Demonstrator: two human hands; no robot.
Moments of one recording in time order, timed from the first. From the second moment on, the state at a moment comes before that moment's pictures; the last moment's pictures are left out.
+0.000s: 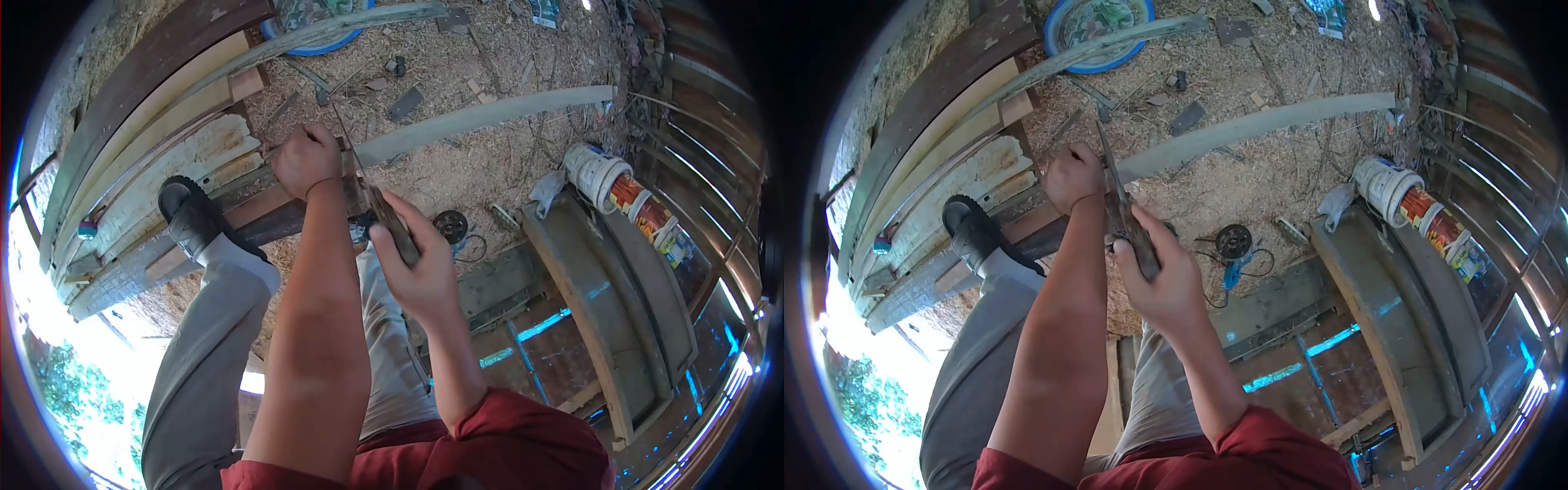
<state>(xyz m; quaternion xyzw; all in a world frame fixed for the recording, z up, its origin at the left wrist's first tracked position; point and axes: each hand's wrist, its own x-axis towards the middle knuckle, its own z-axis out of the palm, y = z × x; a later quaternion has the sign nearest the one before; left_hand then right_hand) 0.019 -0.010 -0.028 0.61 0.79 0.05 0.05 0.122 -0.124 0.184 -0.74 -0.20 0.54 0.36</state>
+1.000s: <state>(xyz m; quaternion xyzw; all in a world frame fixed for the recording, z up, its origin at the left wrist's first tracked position) 0.018 -0.010 -0.023 0.59 0.80 0.07 0.09 0.120 -0.185 0.116 -0.65 -0.18 0.63 0.39</state>
